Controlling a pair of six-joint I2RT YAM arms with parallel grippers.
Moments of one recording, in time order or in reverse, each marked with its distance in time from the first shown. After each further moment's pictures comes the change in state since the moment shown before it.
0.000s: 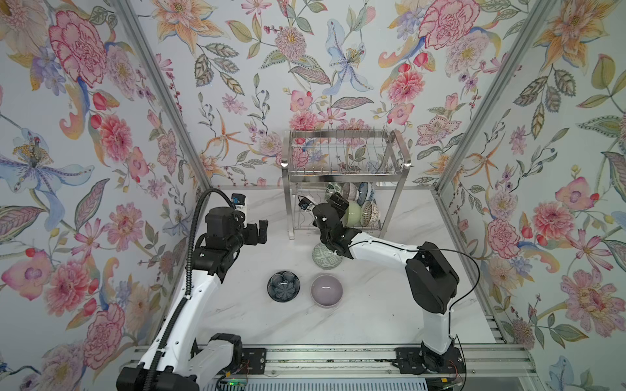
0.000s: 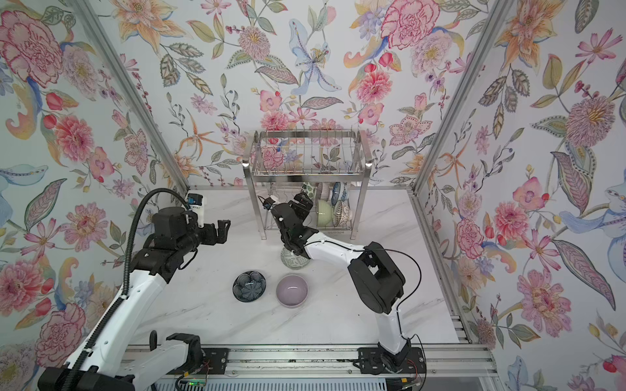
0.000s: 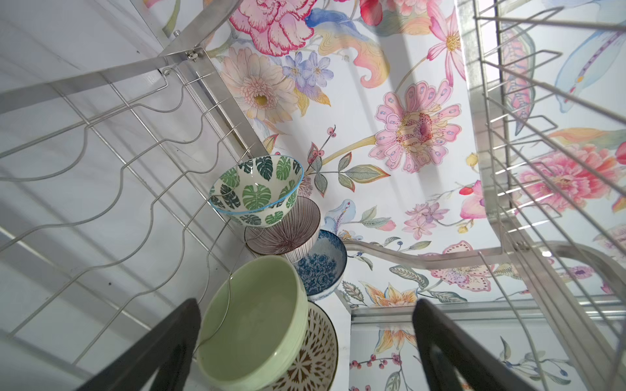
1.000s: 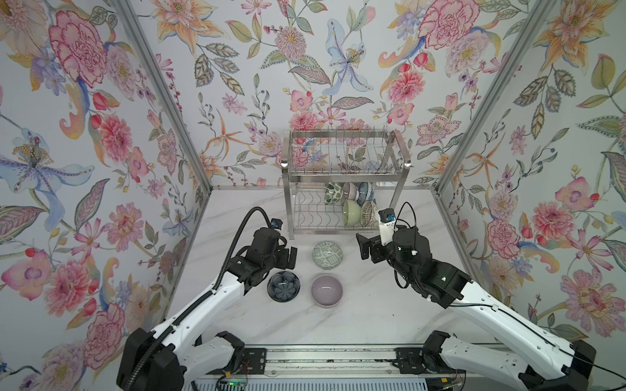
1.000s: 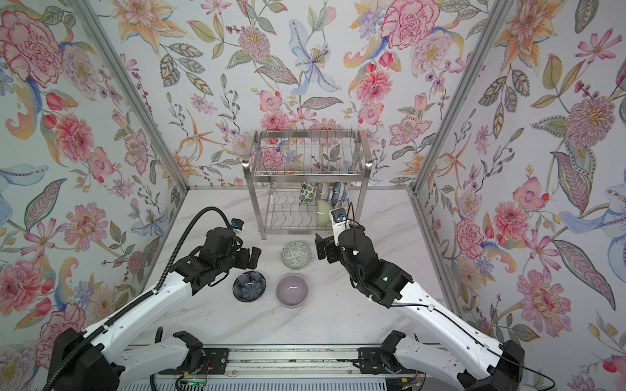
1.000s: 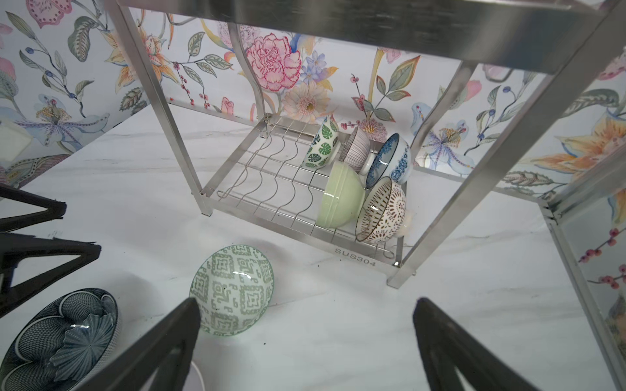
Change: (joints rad) left arm -0.398 0.141 -0.168 0.042 -0.203 -0.158; right arm -0.073 -0.916 -0.447 -0.529 -0.465 0.939
